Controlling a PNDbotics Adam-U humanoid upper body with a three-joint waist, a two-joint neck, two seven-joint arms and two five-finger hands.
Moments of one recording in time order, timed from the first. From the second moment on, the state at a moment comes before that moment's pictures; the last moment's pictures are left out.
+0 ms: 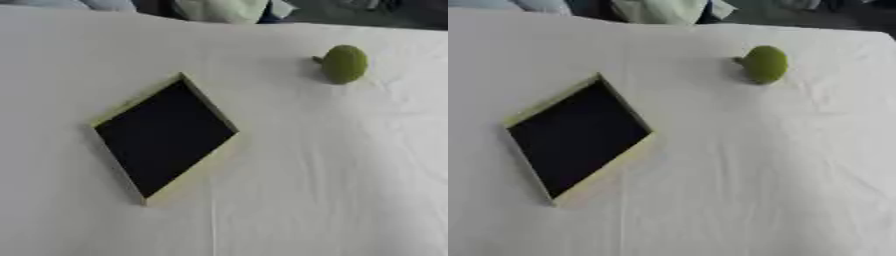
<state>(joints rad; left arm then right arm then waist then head) -0.46 0.42 0.46 -1.98 0.26 -0.38 0.14 -0.89 -0.89 0.00 -1.08 0.42 -0.40 0.38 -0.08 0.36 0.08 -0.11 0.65</state>
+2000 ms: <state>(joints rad) -0.47 0.42 0.45 -1.98 0.28 -0.38 0.09 -1.07 -0.72 -0.09 -0.64 0.81 -0.68 0.48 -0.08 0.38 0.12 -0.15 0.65</state>
